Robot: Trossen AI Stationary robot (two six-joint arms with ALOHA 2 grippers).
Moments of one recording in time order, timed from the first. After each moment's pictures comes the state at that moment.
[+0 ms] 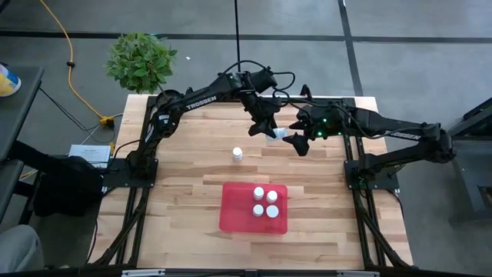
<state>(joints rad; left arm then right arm) 0.38 2.23 2.36 -1.10 0.74 0.31 -0.23 1.11 1.07 -0.60 -0.02 0.37</state>
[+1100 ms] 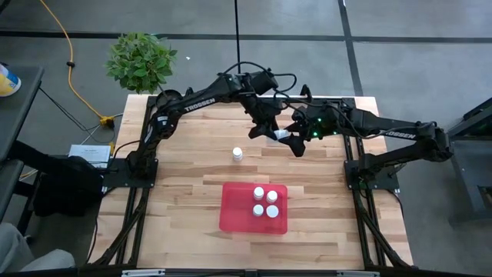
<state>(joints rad) 0.35 2.21 2.35 -1.08 0.72 0.31 -0.24 1.16 1.06 -0.54 -0.08 0.38</state>
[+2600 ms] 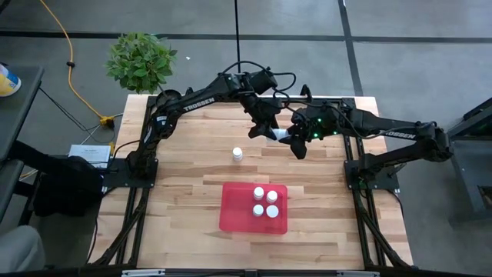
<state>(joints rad) 0.35 2.20 2.36 -1.08 0.71 0.29 -0.24 1.16 1.06 -0.54 -0.11 0.29</state>
